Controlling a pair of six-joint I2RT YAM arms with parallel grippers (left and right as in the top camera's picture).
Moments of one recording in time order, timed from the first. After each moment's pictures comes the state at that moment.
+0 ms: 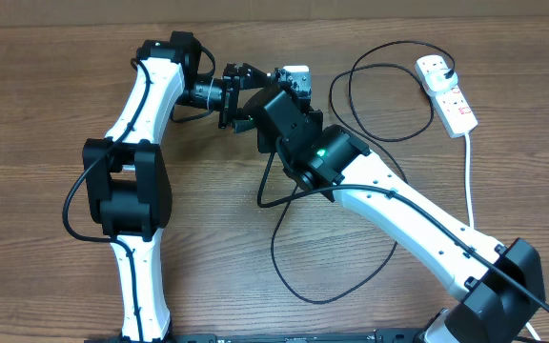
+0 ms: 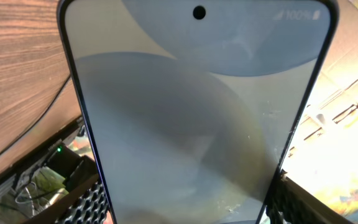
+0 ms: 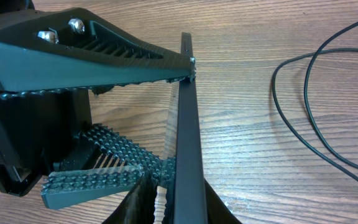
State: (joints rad) left arm -0.12 2.33 2.01 -1.31 1.43 -0.56; right arm 0.76 1.73 1.54 -0.67 0.42 0.59
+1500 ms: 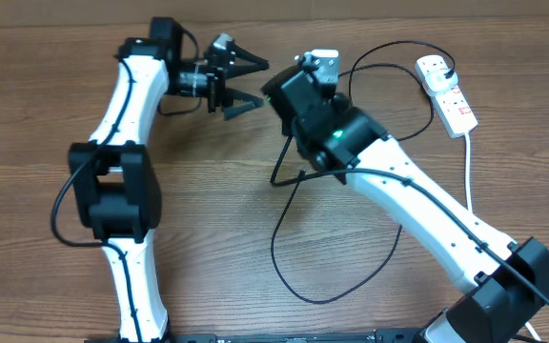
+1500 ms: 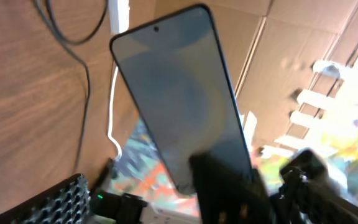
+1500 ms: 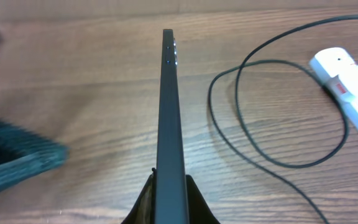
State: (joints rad) left arm -0.05 2.29 2.02 -1.13 1.46 -0.31; right arm 0.67 1.73 1.62 -0.81 0.53 0.59
